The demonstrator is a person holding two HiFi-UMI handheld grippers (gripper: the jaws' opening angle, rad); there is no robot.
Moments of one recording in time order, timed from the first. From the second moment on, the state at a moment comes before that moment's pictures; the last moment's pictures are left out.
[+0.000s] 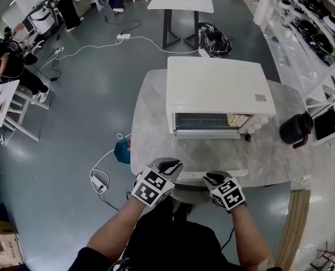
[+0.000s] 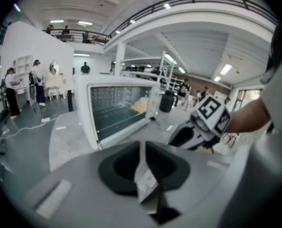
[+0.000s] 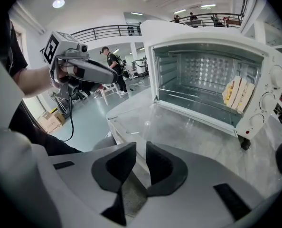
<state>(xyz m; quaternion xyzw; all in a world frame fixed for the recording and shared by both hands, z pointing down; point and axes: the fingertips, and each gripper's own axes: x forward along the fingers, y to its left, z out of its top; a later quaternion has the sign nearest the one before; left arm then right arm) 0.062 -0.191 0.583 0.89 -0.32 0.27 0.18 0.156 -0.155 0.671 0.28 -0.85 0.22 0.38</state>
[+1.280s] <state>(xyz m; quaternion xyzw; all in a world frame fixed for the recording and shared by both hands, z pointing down) 0.055 -0.189 0.563 0.88 -0.35 0.25 0.19 0.185 -0.173 0.654 0.34 -0.85 0.24 0.34</state>
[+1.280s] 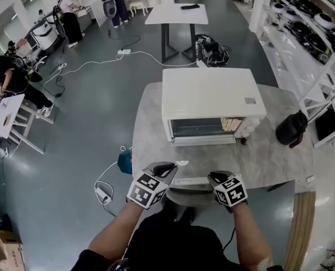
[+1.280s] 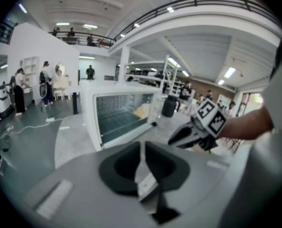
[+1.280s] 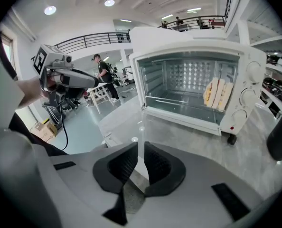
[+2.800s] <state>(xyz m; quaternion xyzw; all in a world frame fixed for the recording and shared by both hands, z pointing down) -0.007 -0.259 0.371 0.91 -0.42 0.05 0.05 0.177 -0.199 0.368 0.50 -0.87 0.06 0.02</state>
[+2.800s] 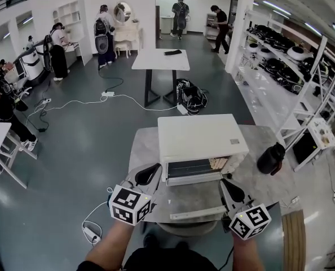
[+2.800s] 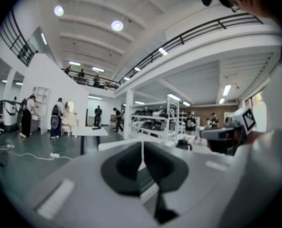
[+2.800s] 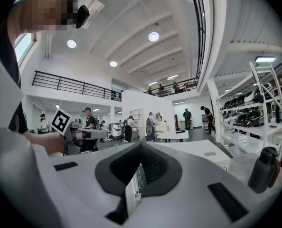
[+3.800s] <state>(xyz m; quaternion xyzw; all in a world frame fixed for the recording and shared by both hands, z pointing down) -0.037 -0.277 0.361 0.89 -0.44 0.02 0.06 0.184 -0.207 0.346 0.54 -0.84 0.02 0.01</state>
